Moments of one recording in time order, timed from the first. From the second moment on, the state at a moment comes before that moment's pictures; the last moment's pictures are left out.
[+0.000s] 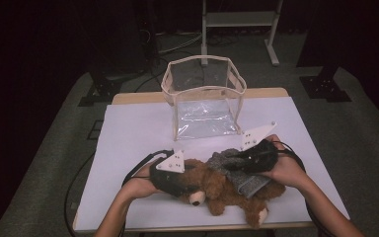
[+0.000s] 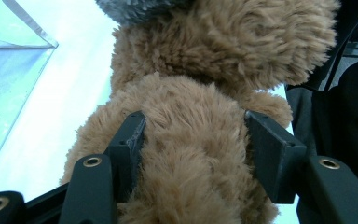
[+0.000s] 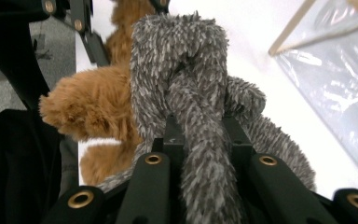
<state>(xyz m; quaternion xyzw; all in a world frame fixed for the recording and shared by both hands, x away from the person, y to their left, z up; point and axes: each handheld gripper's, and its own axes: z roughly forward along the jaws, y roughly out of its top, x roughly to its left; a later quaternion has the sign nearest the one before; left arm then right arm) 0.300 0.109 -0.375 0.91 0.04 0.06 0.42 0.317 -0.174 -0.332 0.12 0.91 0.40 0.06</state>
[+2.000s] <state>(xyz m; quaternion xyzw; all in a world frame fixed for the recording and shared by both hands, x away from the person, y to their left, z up) 0.296 0.137 -0.380 0.89 0.05 0.07 0.44 0.326 -0.101 -0.335 0.07 0.94 0.34 0.01</state>
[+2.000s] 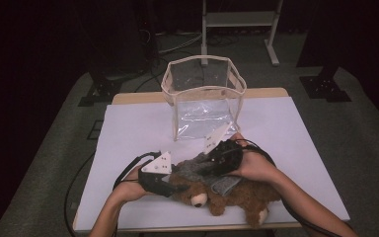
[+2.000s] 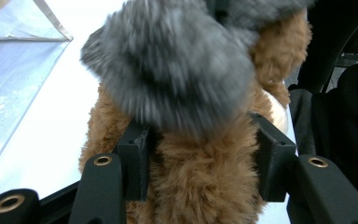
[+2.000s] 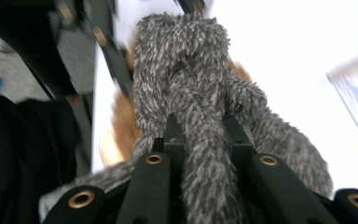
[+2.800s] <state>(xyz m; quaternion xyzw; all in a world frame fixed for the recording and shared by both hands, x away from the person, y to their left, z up) 0.298 0.136 -0.380 0.89 0.05 0.06 0.44 0.337 -0.136 -0.336 0.11 0.93 0.36 0.01</state>
